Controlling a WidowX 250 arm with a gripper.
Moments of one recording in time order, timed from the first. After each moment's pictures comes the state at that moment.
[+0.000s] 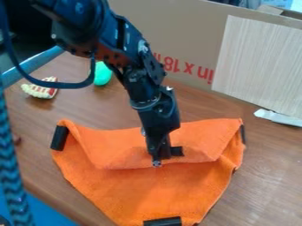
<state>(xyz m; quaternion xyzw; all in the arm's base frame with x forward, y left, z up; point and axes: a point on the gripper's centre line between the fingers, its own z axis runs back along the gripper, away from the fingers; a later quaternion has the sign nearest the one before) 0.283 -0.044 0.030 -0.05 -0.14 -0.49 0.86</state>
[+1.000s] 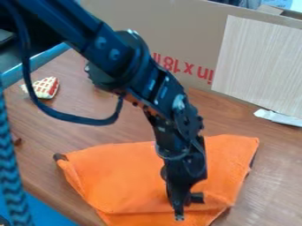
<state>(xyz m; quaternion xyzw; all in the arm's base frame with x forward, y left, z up) 0.245 -0.101 0.004 -0.04 -0.10 -0.50 0.86</state>
